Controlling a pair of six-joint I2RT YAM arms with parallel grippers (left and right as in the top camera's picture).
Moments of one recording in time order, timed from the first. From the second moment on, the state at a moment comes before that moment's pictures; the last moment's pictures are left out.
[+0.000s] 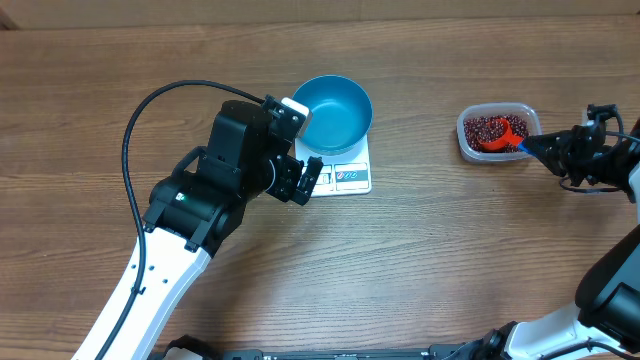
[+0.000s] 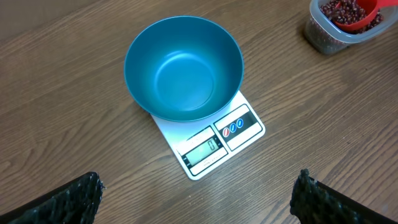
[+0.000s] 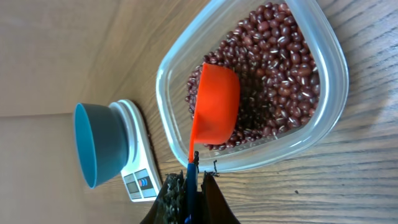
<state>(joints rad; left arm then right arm) -0.45 1.26 1.24 -0.76 0.07 0.03 -0.59 1.79 1.27 -0.79 -0.87 0.05</state>
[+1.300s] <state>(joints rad) -0.45 1.26 1.24 -0.76 0.07 0.03 -0.67 1.79 1.27 -0.83 -1.13 -0.01</state>
